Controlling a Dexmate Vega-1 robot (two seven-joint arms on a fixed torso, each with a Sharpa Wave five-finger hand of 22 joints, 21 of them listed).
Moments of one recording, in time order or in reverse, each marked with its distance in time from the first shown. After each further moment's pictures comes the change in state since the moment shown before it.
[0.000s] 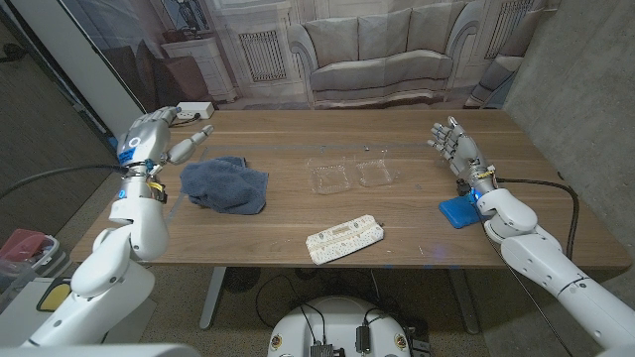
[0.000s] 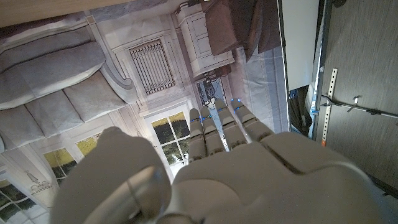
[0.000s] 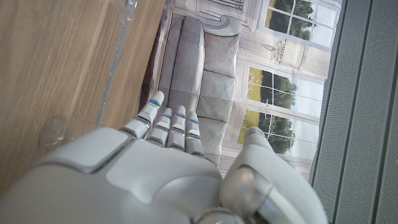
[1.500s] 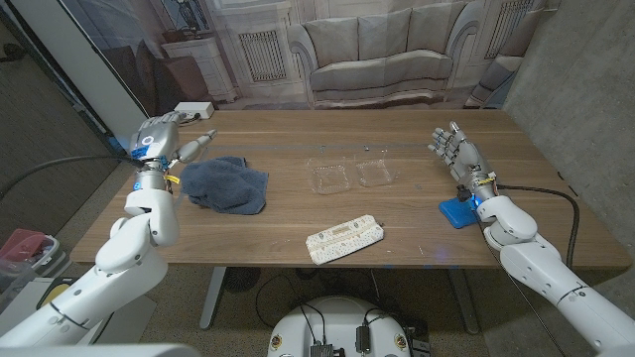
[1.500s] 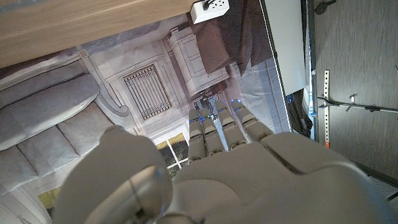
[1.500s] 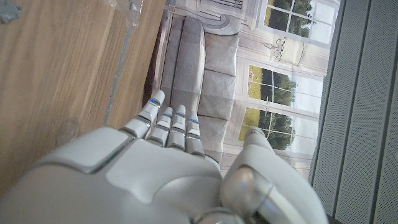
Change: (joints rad) left arm -0.141 0.194 0.192 0.080 -0.095 0.200 0.031; left_hand 0.017 0.023 -0.004 -0.004 0.016 0.001 -0.016 -0.012 0.000 0.001 -0.007 -0.009 0.000 -0.008 -0.003 -0.005 0.000 -0.009 0.002 -0.008 0.000; right arm -0.036 0.020 0.003 -0.003 -0.001 0.034 -0.003; right_hand 0.000 0.000 -0.004 -0.004 0.000 0.004 -0.004 0.000 0.000 0.014 -0.004 0.000 0.000 0.016 -0.005 0.000 0.000 0.016 -0.005 -0.015 0.000
